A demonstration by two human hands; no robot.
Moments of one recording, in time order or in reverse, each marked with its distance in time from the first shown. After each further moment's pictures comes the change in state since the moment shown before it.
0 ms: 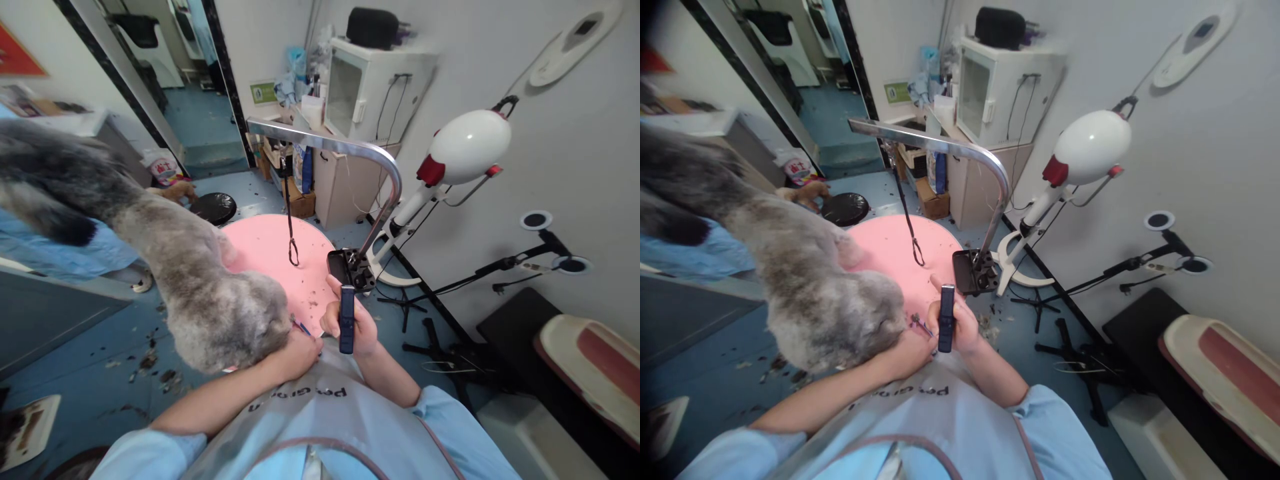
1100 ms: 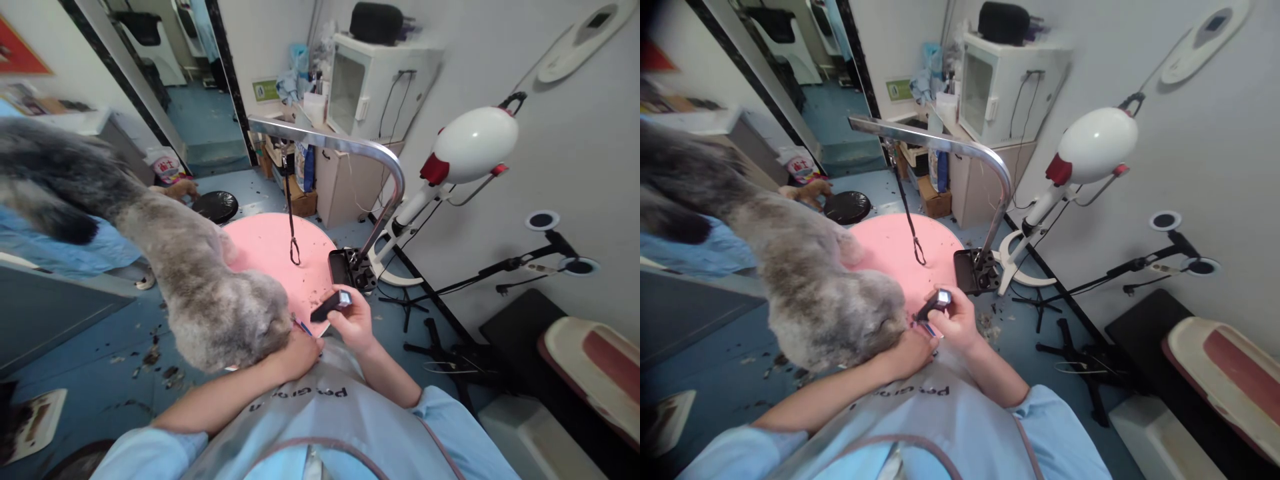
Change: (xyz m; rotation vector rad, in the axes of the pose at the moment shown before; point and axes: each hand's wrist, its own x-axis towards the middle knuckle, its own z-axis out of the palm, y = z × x) left_hand 0.002 -0.001 0.019 0.055 0.076 0.015; right_hand 0.008 0.008 -0.008 -0.547 0.160 -0.384
